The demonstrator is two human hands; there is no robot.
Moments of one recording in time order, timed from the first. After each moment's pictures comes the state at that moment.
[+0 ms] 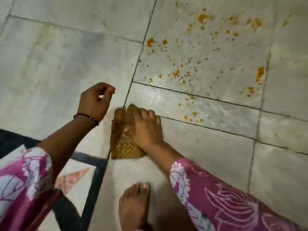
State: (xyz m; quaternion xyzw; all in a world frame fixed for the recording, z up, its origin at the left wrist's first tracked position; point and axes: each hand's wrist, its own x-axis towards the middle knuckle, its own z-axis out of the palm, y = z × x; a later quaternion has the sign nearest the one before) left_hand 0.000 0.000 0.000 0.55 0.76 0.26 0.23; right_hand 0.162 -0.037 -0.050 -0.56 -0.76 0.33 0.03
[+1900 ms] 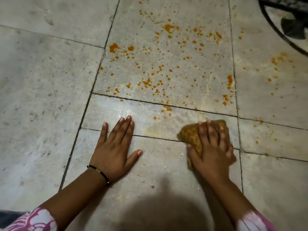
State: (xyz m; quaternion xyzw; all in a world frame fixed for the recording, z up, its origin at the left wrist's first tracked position) left_hand 0.094 -0.041 -0.122 0.81 0.57 0.00 0.12; right_hand 0.367 -0.050 -0.090 -0.76 -0.64 0.09 -0.01
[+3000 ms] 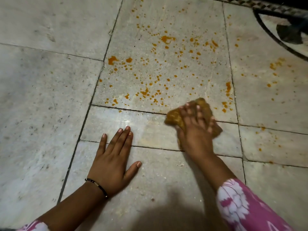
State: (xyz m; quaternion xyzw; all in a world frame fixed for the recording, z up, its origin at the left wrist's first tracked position) left_hand 0.094 -0.041 -0.120 0.82 0.57 0.01 0.12; right_hand 0.339 0.025 -0.102 -0.72 -0.69 0.09 0.03
